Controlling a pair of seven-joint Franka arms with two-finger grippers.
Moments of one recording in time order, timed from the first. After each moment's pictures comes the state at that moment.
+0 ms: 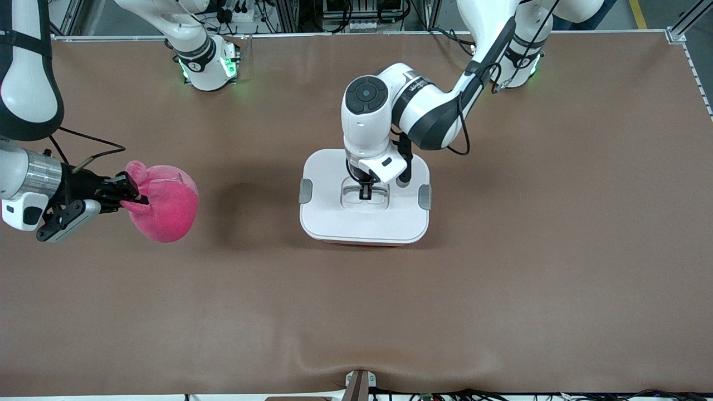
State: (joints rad) left arm -0.75 0.56 -0.05 -1.41 0.08 2.02 -2.33; right arm -0.05 0.22 -0.01 -1.66 0.37 1.73 -0.56
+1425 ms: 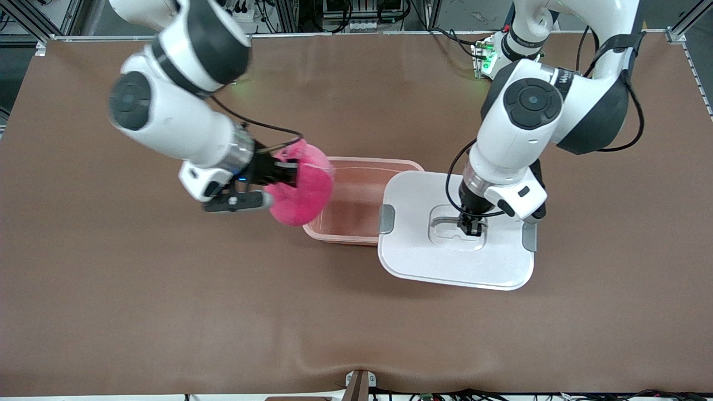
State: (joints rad) left arm -0.43 0.39 -0.05 -1.41 0.08 1.93 -1.89; right arm 0.52 0.42 -0.01 -1.31 0.37 1.82 0.47
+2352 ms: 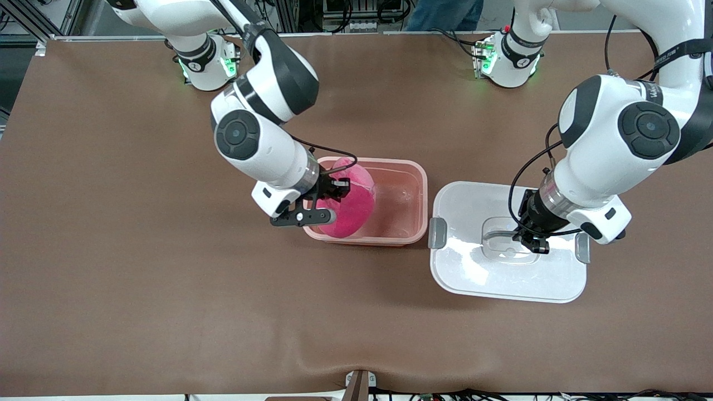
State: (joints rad) left arm -0.25 0.37 -0.05 -1.43 0.00 1.92 -1.75; right arm 0.61 0.58 -0.01 -1.25 0.32 1.91 0.50
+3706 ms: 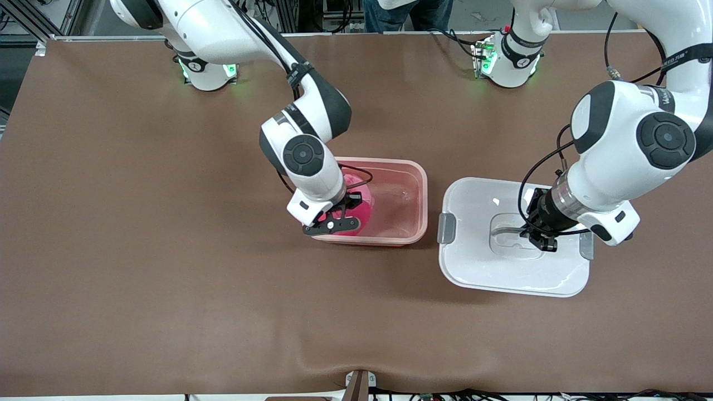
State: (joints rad) left arm -0.21 0.34 -0.05 -1.49 -0.03 1.92 -1.70; right arm 0.69 0.71 -0.01 -1.28 0.13 2.01 0.51
